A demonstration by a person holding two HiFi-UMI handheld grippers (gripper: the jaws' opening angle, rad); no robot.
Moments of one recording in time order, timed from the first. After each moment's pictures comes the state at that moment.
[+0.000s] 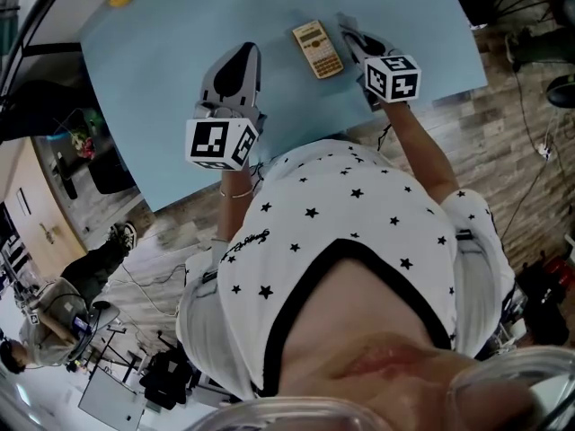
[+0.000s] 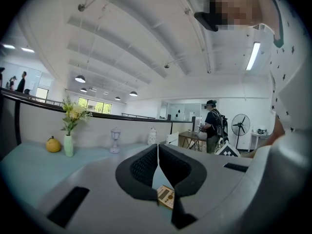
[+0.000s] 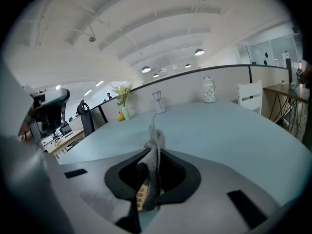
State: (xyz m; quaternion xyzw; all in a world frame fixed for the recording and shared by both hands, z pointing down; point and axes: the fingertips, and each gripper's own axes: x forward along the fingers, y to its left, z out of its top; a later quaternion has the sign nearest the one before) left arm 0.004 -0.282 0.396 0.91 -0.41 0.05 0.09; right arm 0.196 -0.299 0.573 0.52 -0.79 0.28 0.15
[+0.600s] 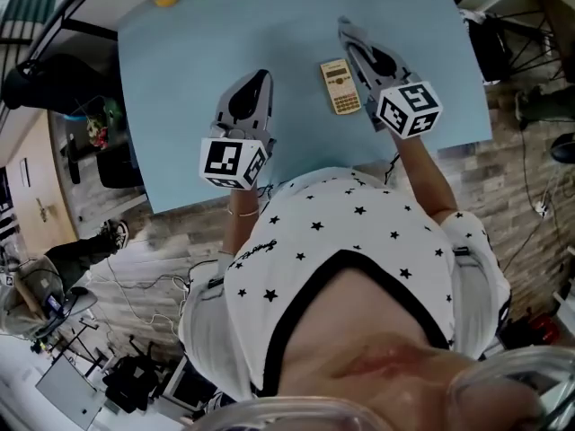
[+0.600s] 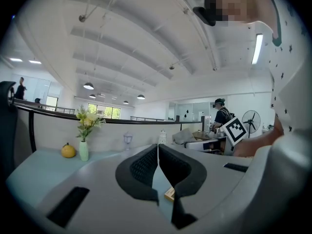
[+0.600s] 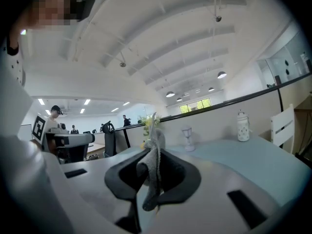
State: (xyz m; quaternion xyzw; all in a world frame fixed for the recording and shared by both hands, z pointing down) left arm -0.029 -0.281 0.383 0.88 -0.46 0.05 0.07; right arm 0.136 -0.336 0.431 0.44 -0.88 0.15 0.03
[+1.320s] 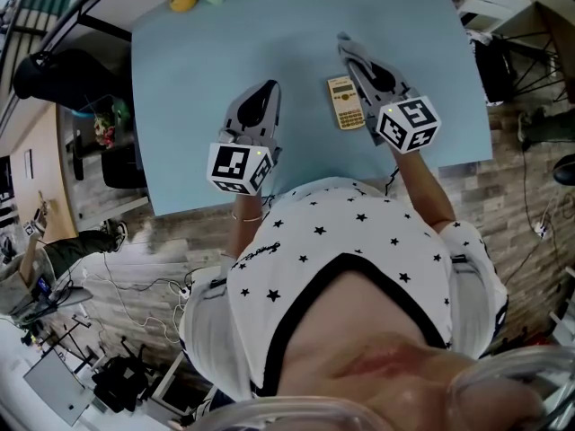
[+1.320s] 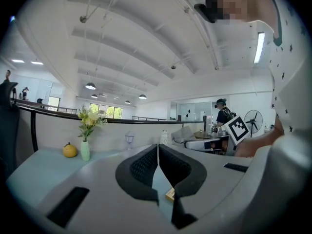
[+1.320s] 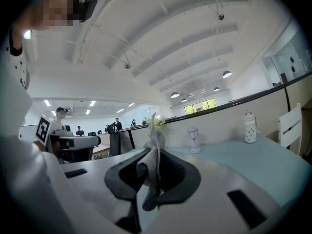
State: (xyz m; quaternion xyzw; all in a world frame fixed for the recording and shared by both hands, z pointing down) left arm -0.033 -0.287 0.384 0.88 -0.47 0.05 0.07; right arm 0.116 -0.338 0.422 0.41 -0.90 0.15 0.02
